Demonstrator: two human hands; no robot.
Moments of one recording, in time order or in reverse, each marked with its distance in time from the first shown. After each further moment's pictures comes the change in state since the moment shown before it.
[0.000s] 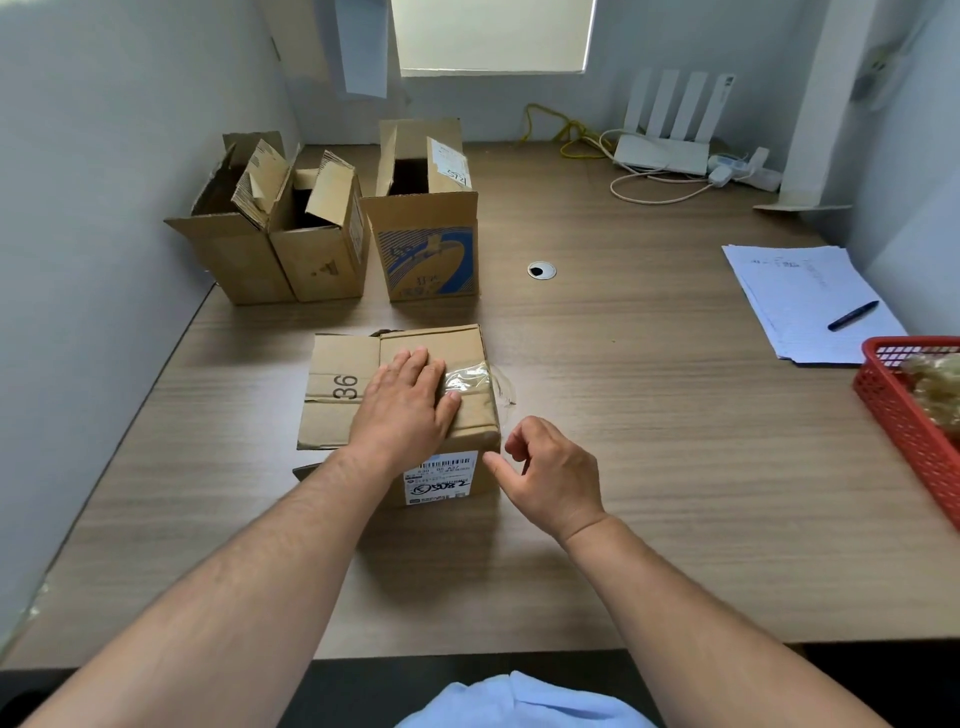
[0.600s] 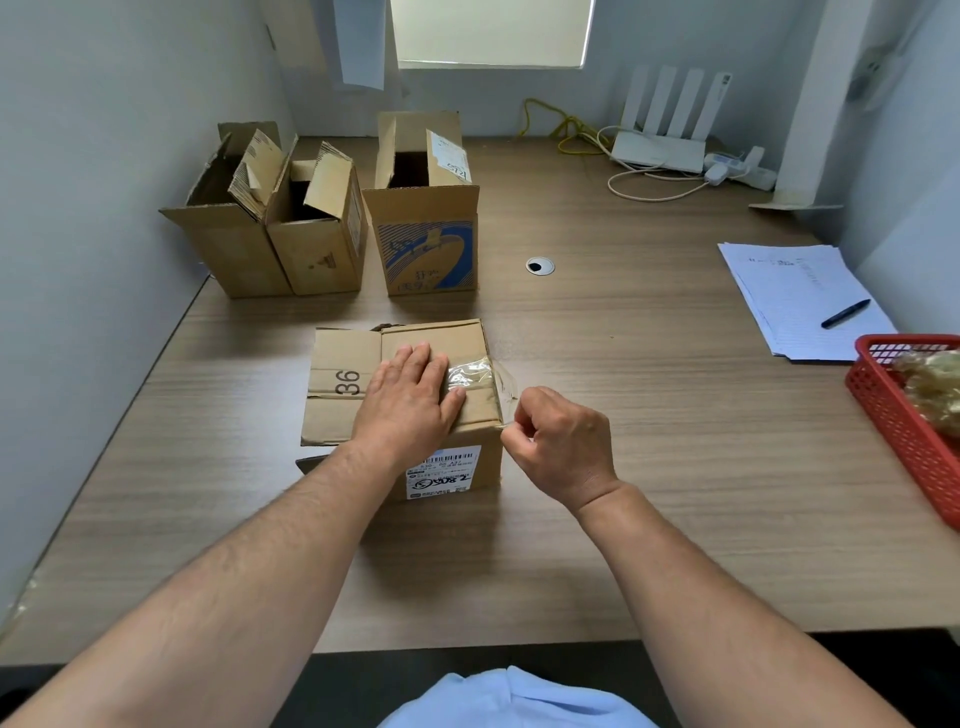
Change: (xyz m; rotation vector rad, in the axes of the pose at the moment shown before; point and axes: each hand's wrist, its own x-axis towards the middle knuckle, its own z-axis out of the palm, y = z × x) left_hand 0.001 -0.002 0.004 0.019 -0.029 0.015; right_hand 0.023 -0.009 -0.019 -0.107 0.204 -0.233
